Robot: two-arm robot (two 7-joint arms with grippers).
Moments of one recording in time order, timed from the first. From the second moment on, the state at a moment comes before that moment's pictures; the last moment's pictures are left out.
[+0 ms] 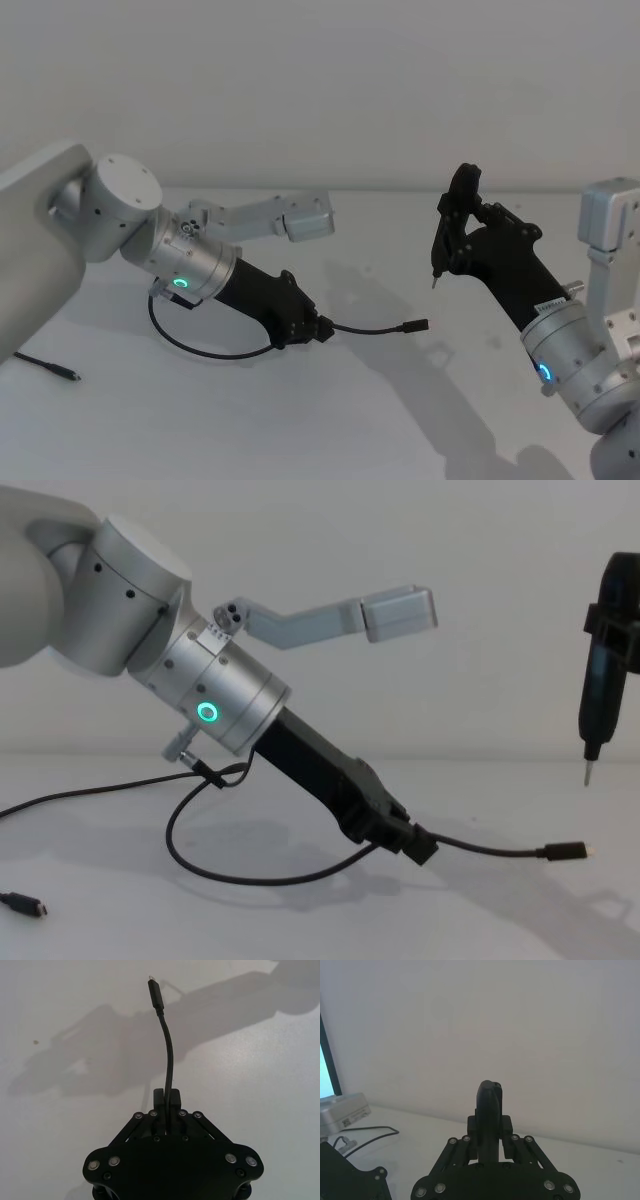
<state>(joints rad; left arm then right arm) -1.05 0.22 0.99 -0.87 -0.24 0.23 -1.16 0.03 0.31 -0.19 -1.80 0.32 0.02 0.10</state>
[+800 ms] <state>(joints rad) -1.05 0.25 0.98 -0.93 -0.25 0.23 -1.15 0.03 0.30 -0.18 -1.81 0.30 0.10 0.09</state>
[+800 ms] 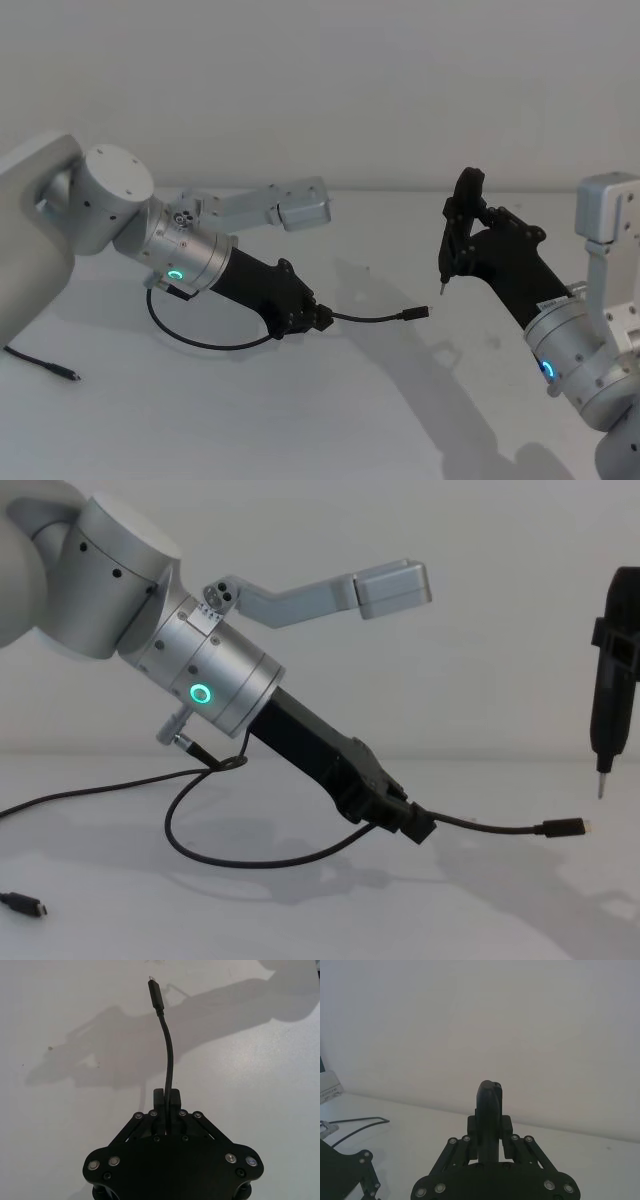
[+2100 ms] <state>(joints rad) -1.05 0.26 0.98 -0.94 -0.25 0.24 -1.14 0.04 0.26 -0.17 -1.80 0.28 0.17 0.10</state>
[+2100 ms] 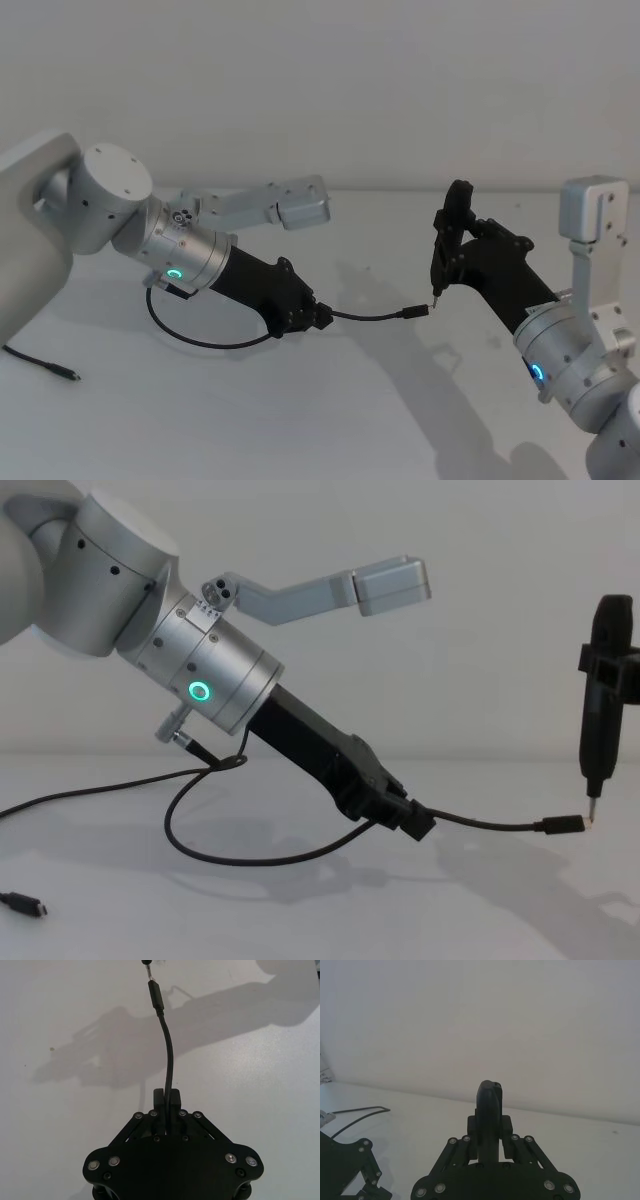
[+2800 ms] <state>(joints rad) -1.05 0.26 0.98 -0.94 -0.25 0.24 -1.14 0.04 0.26 -0.17 -1.80 0.28 0.17 0.10</state>
